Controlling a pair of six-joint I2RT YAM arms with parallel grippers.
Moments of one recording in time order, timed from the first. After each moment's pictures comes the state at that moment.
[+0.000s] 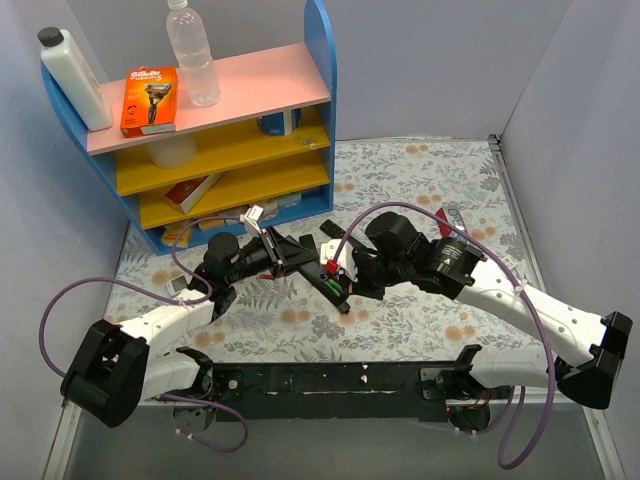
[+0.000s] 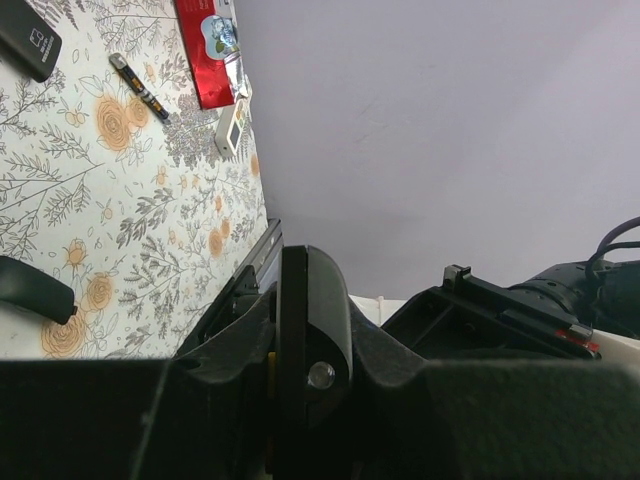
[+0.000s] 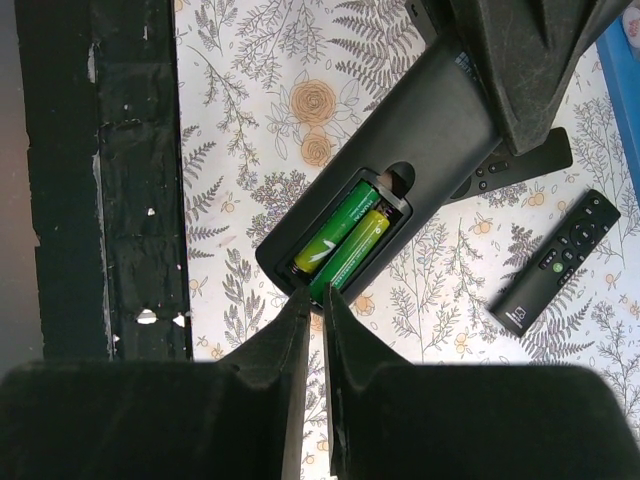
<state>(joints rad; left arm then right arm) -0.48 1.15 0.42 0.65 0.61 -1.36 1.00 1.16 1.16 -0.78 -0.36 -0.48</state>
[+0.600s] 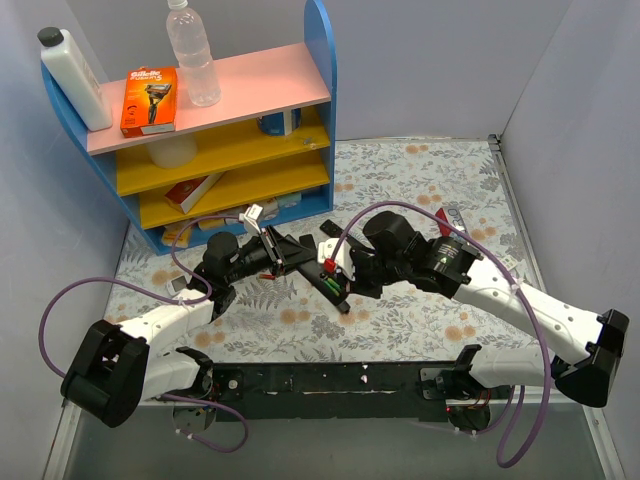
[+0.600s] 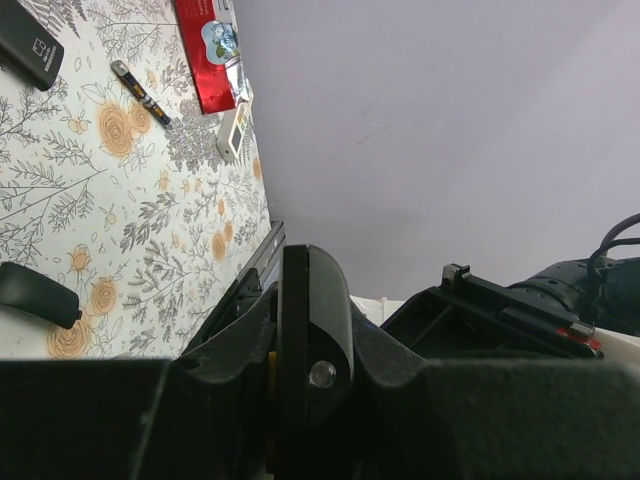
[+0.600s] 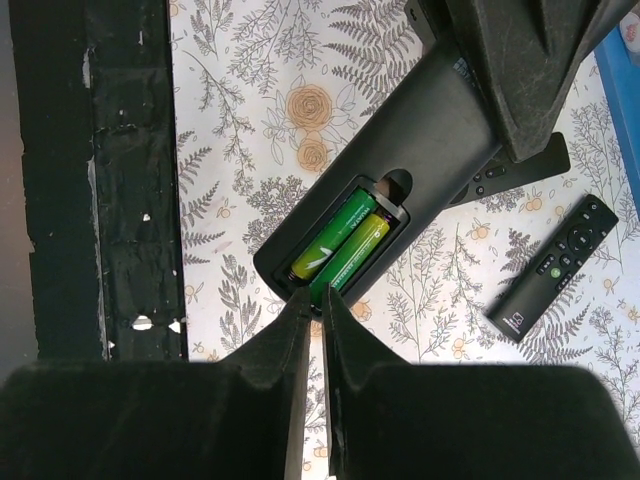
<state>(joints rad) -0.48 1.15 0.43 0.65 0.62 -1.35 1.00 1.17 1.16 -0.76 -0.36 -0.48</state>
